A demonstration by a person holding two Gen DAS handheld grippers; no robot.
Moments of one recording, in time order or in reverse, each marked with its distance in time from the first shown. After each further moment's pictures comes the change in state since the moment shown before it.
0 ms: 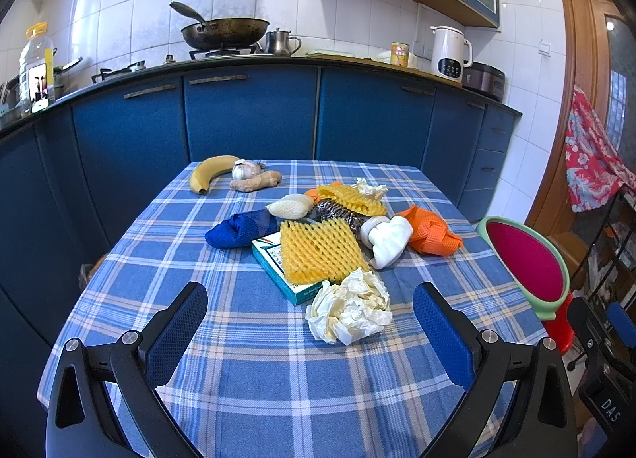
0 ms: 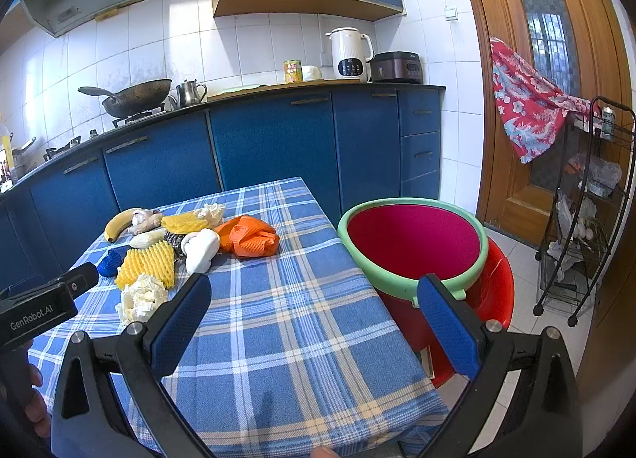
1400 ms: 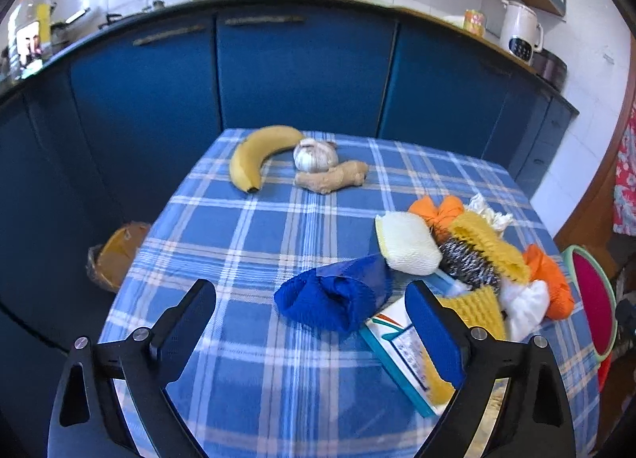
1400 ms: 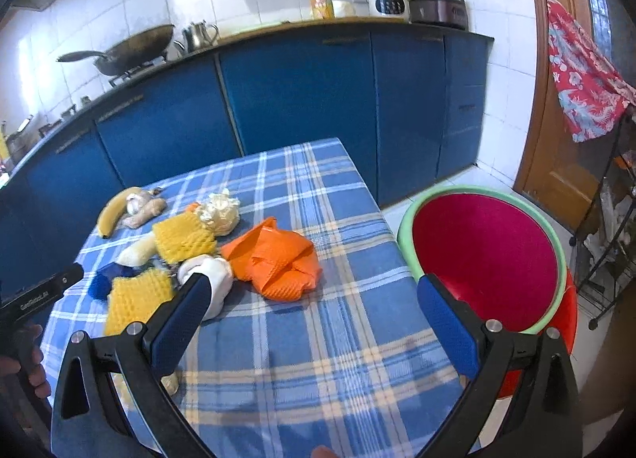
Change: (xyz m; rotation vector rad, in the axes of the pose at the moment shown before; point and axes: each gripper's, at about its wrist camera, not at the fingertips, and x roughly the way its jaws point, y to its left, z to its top) left arm 0.140 0.097 0.066 -0.079 0.213 0.080; right arm 0.142 0.040 0.065 -0.021 0.278 0.081
